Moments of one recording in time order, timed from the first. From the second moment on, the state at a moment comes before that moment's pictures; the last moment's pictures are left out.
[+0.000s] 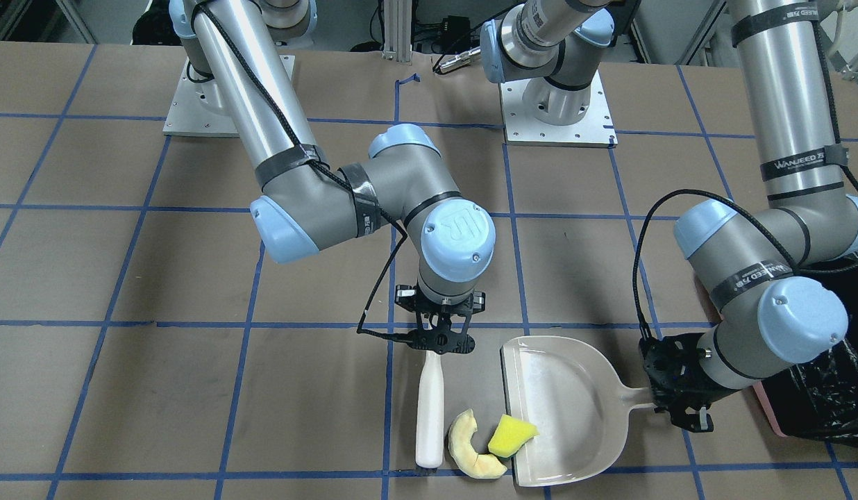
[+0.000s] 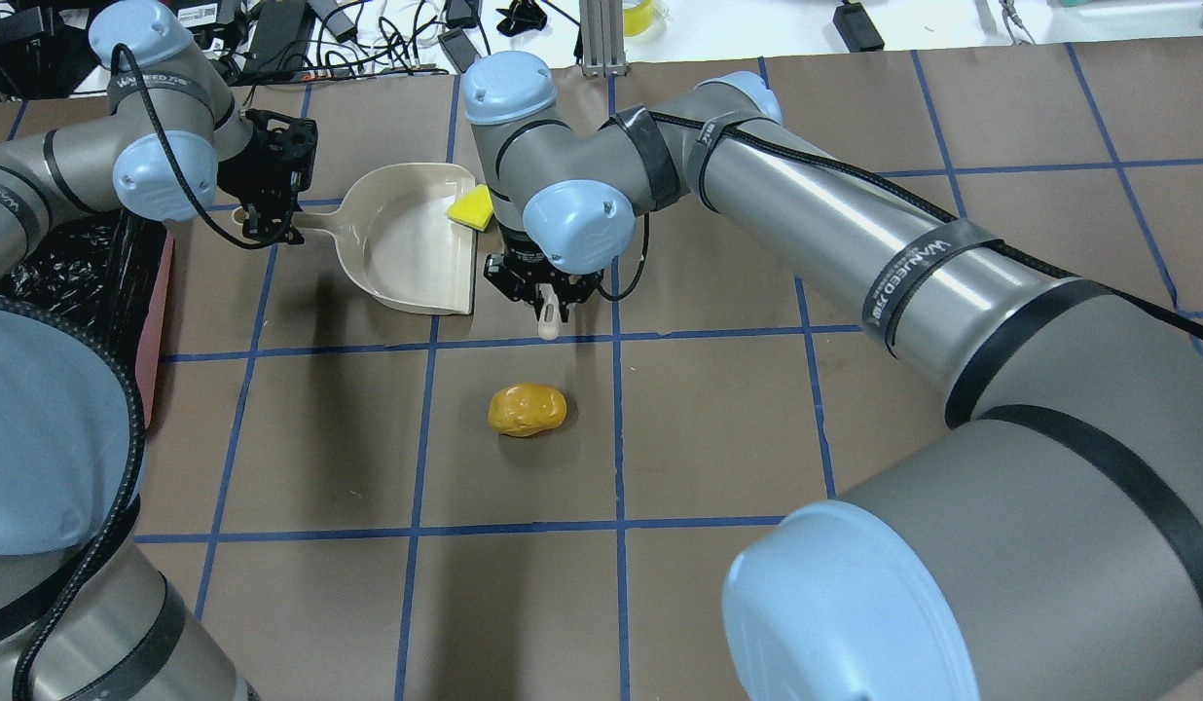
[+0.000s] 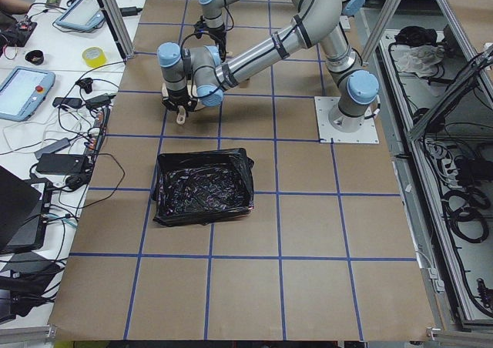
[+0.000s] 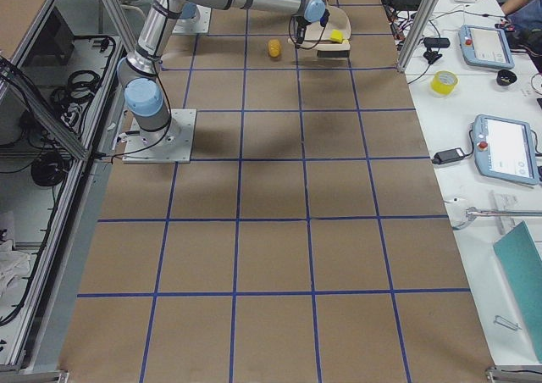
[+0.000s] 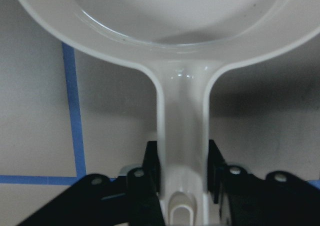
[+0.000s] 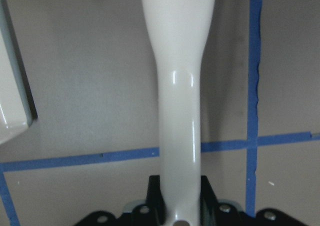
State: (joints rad) left arm -1.33 -2.15 -1.49 -1.04 1.57 1.78; right arm 2.03 -0.86 1.23 -1.81 -1.53 0.53
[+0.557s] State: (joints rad) left arm -1.33 -2.15 -1.50 -1.04 1.57 1.77; right arm 2.04 -0.79 1.14 -1.77 -1.54 0.49
